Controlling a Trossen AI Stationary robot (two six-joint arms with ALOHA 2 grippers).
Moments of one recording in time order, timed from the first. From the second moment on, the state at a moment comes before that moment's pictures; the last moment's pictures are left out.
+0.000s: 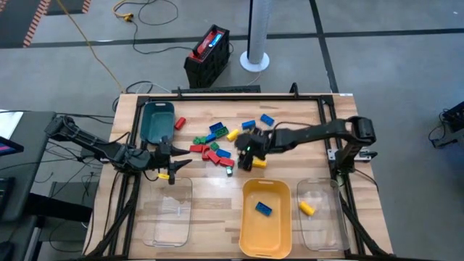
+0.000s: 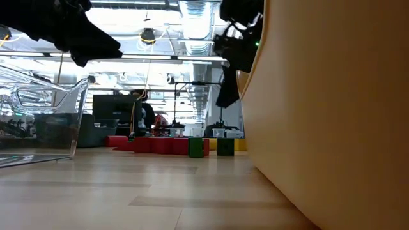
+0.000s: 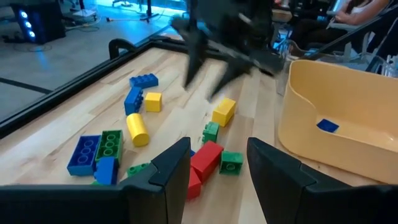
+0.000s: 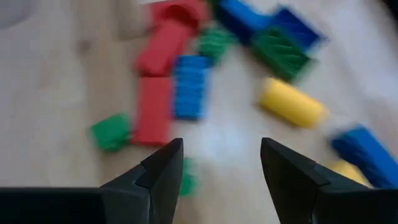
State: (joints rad) left arm -0.36 0.66 0.34 0.09 -0.64 -0.25; right arm -0.02 1.75 1.21 -0.38 0.23 0.16
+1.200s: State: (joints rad) left arm -0.36 0.66 0.34 0.04 -0.60 -0.29; right arm -0.15 1.86 1.16 -0.47 0.53 0.64
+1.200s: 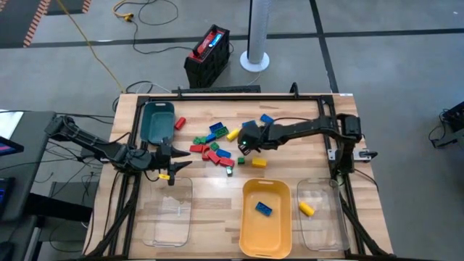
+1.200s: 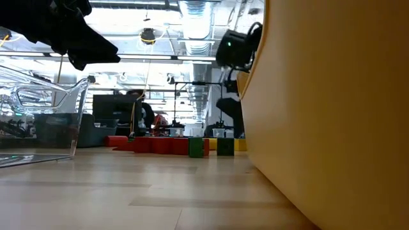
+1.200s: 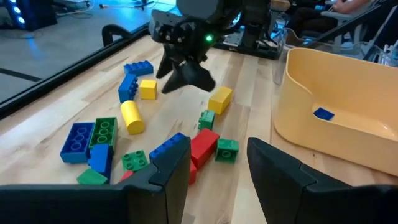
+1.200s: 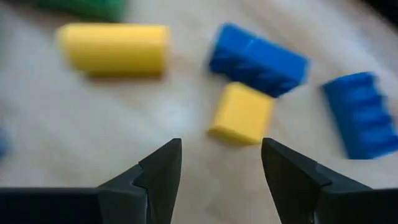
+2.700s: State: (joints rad) left arm -0.38 0.66 0.34 0.06 -0.58 -0.29; right arm -0.17 1.81 0.84 0.10 0.60 0.70
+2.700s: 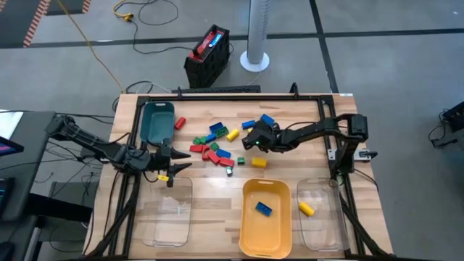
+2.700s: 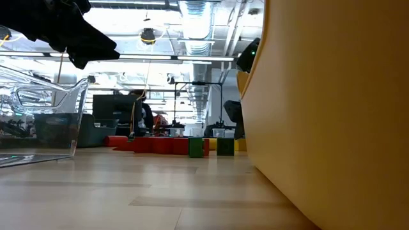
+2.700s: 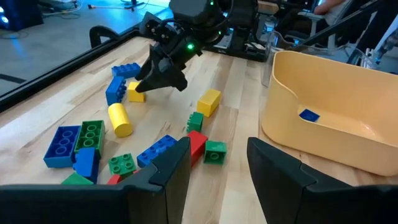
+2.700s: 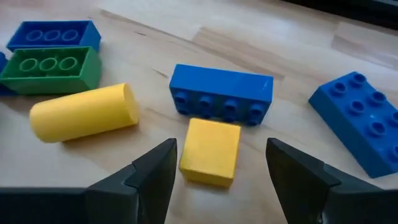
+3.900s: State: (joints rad) left arm -0.38 0.66 0.34 0.03 -0.61 -0.28; right arm -0.07 1.68 0.86 -0.13 0.63 0.70
